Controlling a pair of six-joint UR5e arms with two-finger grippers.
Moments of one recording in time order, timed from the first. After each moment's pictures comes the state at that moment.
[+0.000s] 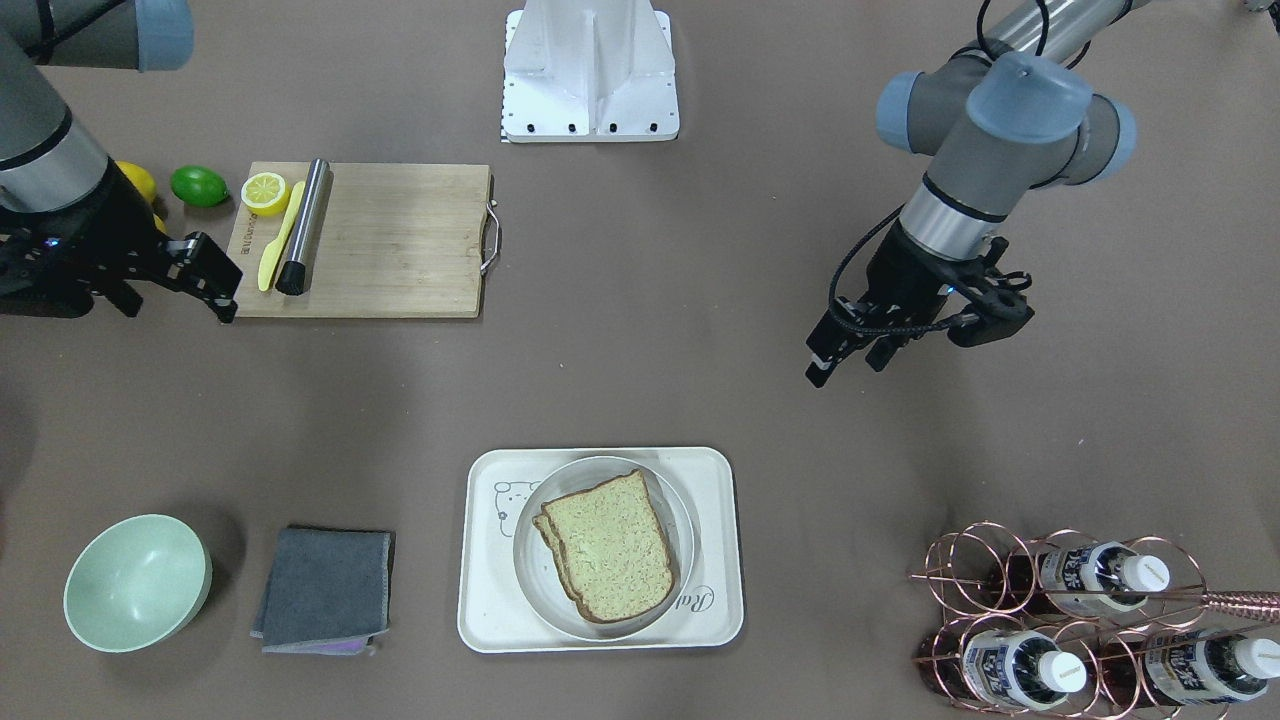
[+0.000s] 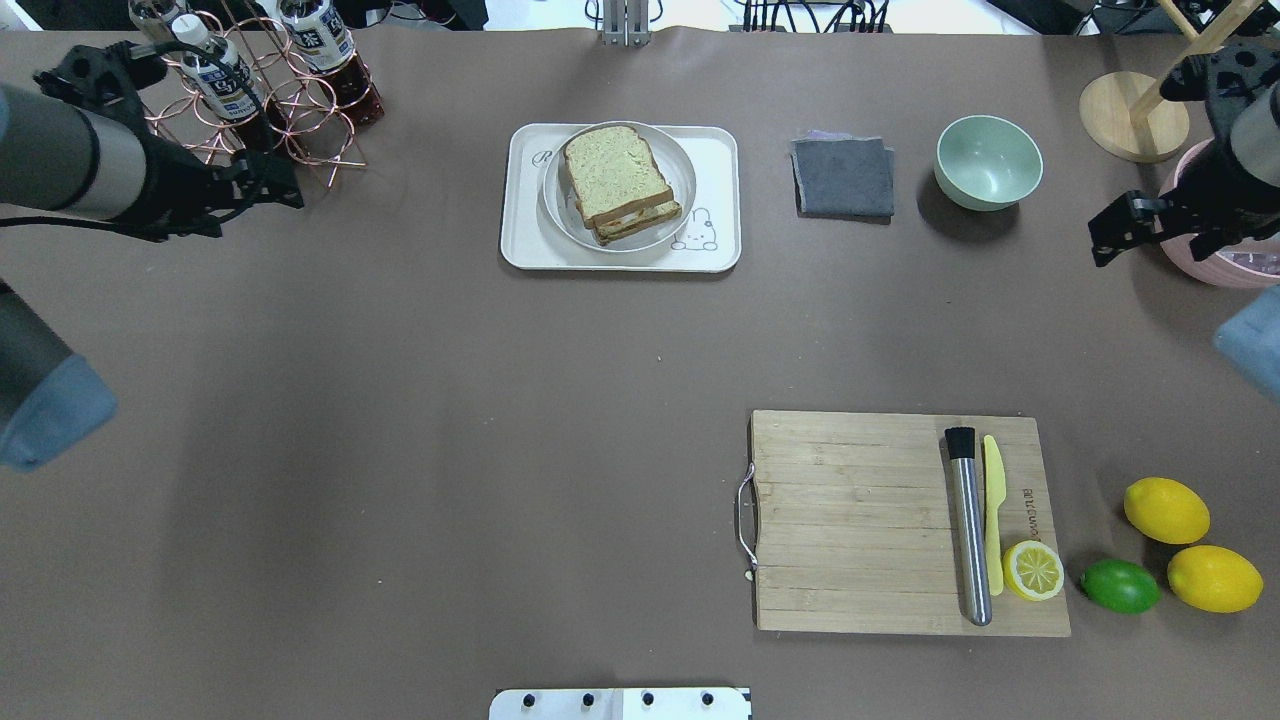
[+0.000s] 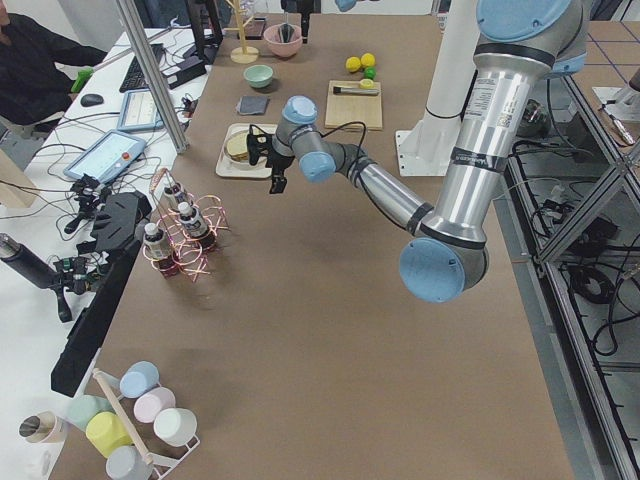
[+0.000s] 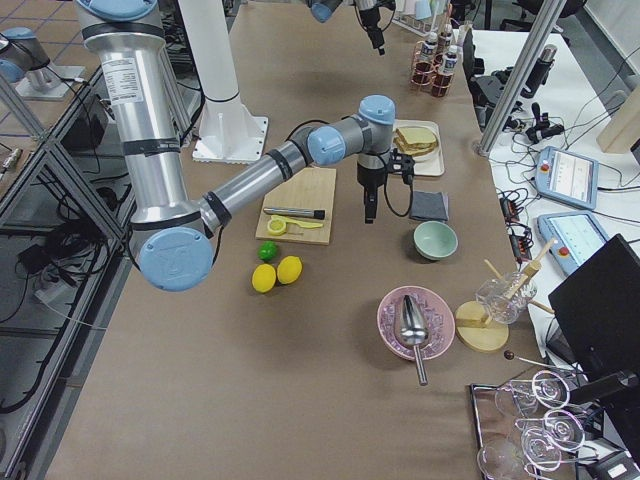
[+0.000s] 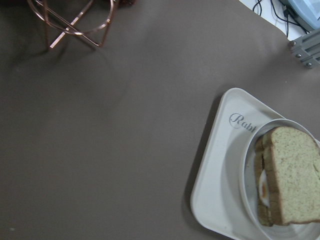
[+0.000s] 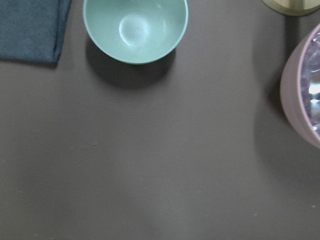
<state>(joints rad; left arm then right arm) -0.96 -1.79 -1.90 -1.93 -1.96 -1.20 1.14 -1.43 1.97 -1.76 2.14 0.50</state>
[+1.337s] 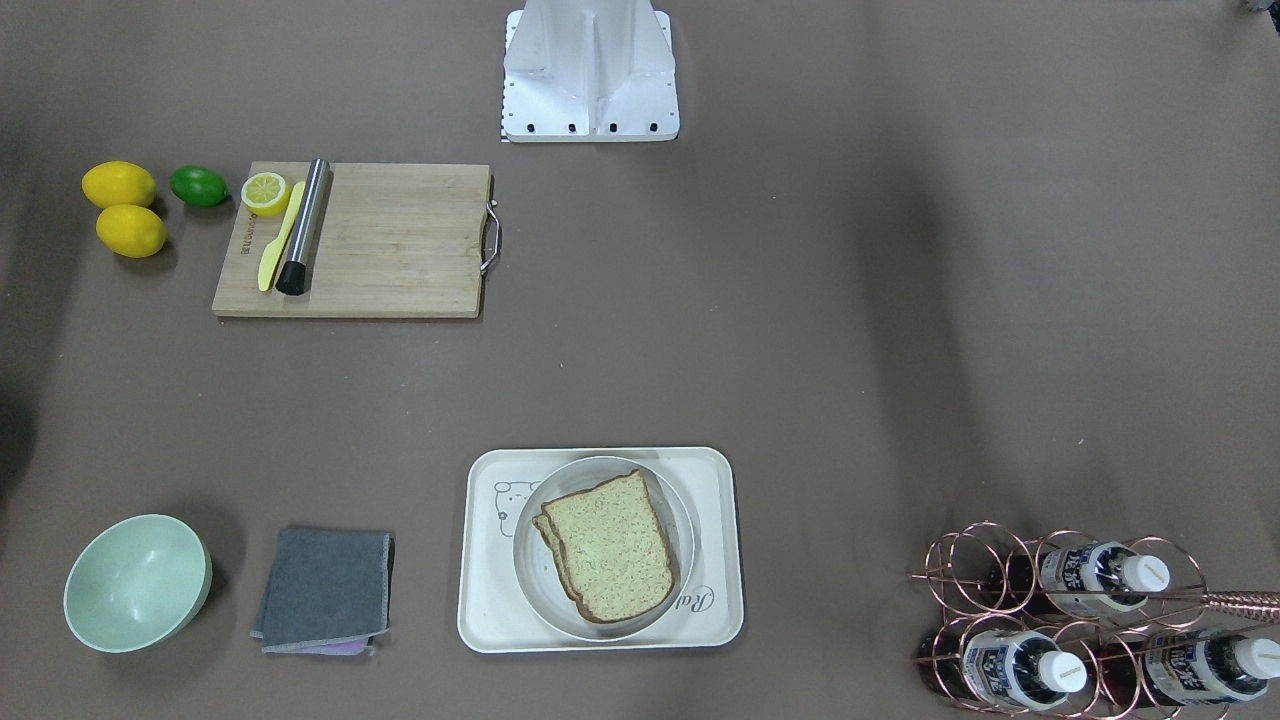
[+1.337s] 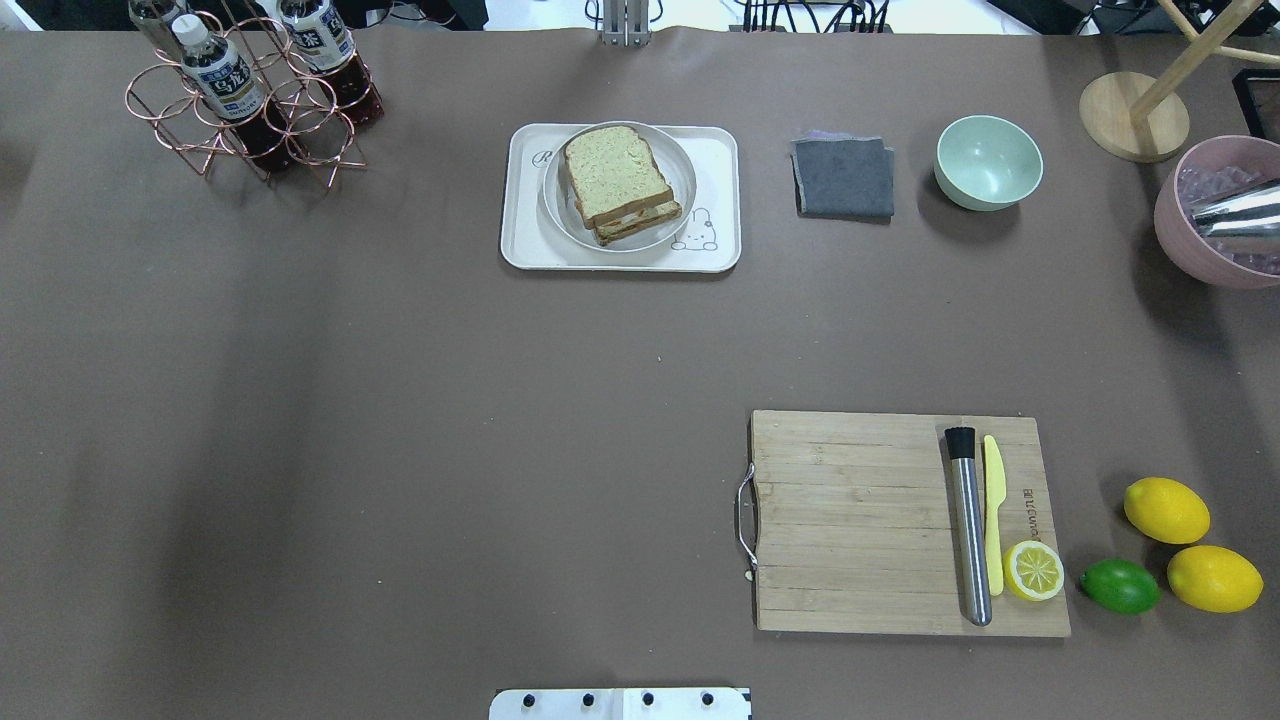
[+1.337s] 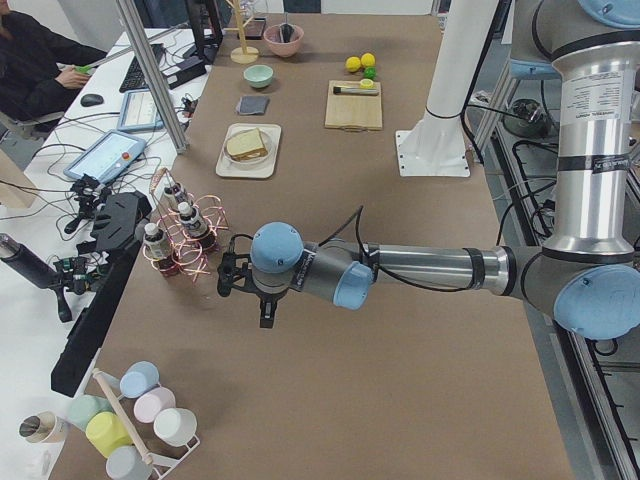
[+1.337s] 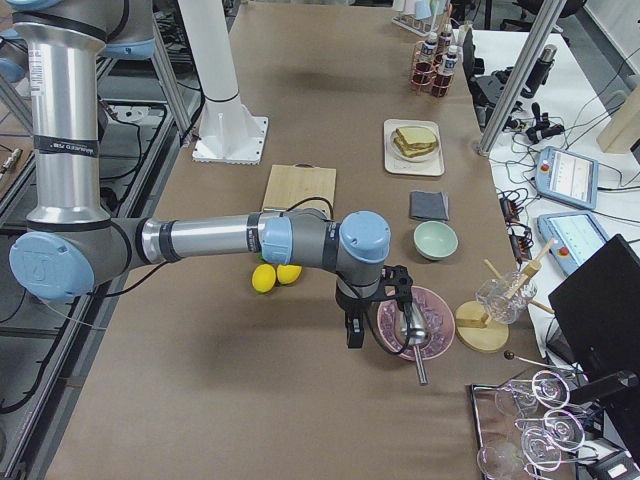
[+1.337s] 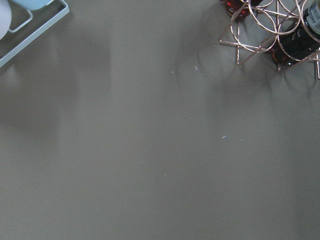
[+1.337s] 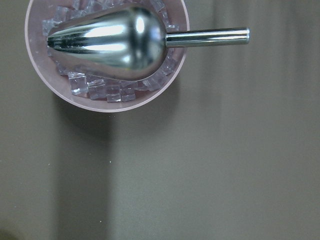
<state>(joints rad) -1.60 -1.51 -1.65 -1.89 -2.53 -0.26 1.65 -1.62 1.74 -1.75 2.29 -0.17</state>
